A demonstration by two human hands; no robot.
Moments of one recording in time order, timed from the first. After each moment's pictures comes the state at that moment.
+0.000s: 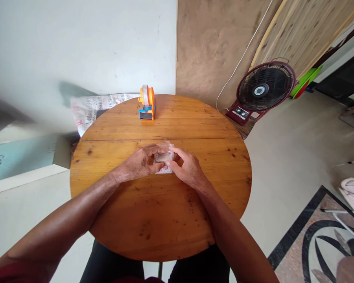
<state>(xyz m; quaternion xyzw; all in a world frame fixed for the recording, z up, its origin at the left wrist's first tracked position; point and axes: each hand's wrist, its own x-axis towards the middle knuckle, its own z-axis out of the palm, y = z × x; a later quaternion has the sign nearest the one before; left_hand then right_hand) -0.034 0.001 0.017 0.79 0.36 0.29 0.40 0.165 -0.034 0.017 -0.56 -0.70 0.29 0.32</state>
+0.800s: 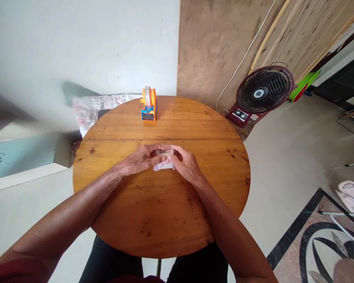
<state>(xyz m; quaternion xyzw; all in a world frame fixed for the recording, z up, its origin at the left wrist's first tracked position) -0.037 0.010 0.016 0.70 0.37 0.25 0.55 0.159 -0.023 0.007 -0.54 -0.65 0.39 0.37</state>
